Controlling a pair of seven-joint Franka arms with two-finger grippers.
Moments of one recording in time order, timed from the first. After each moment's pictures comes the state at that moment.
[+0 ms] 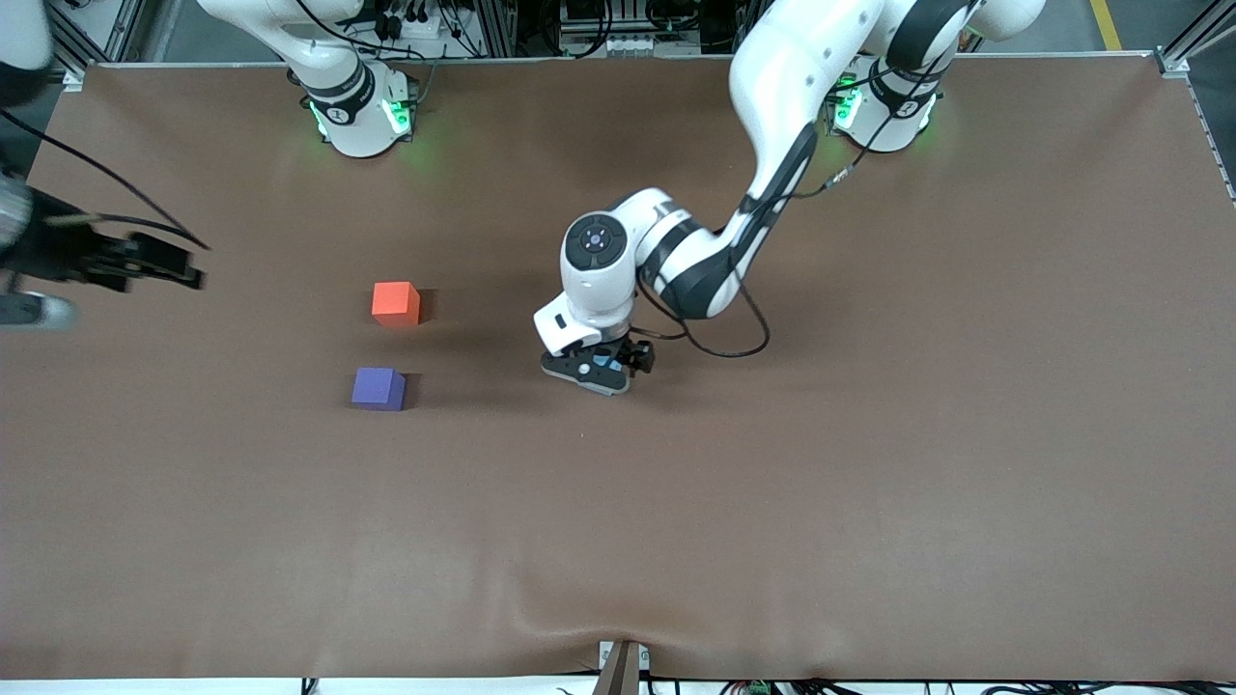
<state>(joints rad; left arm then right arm) -0.81 0.80 0.02 -1.23 0.05 2.08 -0.54 0.03 0.12 -0.02 -1.52 0.16 1.51 0.07</state>
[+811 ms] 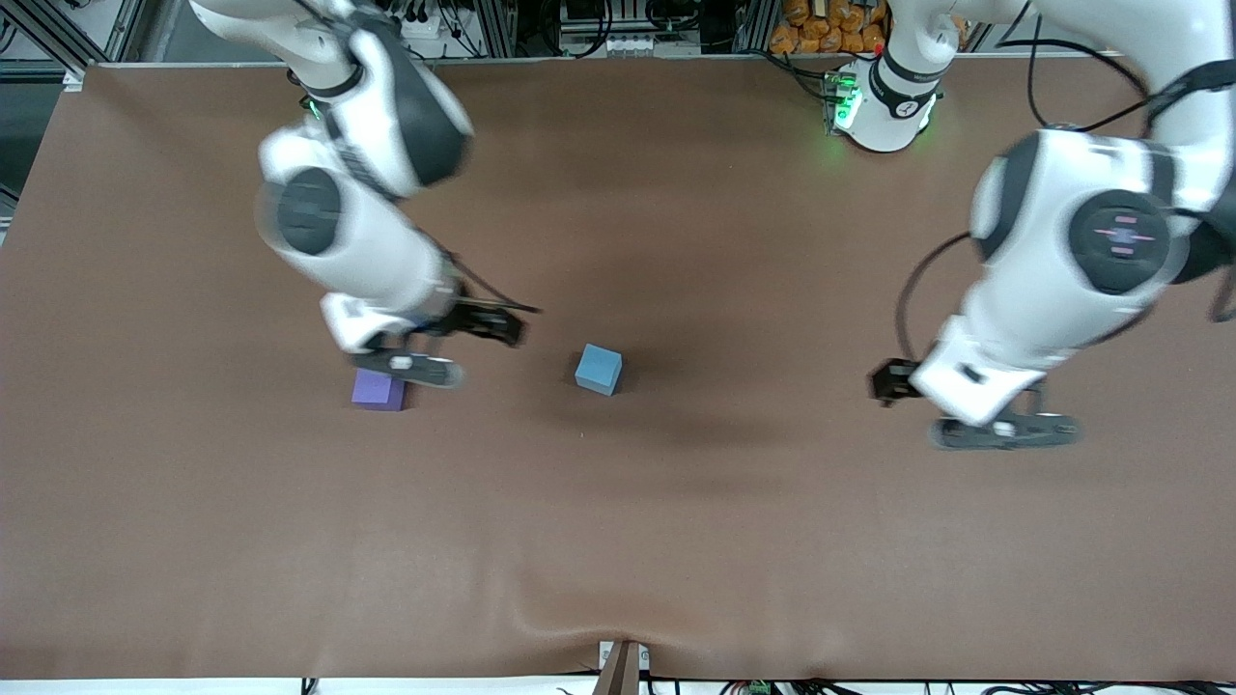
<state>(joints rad) -0.28 0.39 0.05 -1.34 0.05 1.77 -0.26 0.55 0.42 -0.01 -1.50 0.19 1.93 0.73</state>
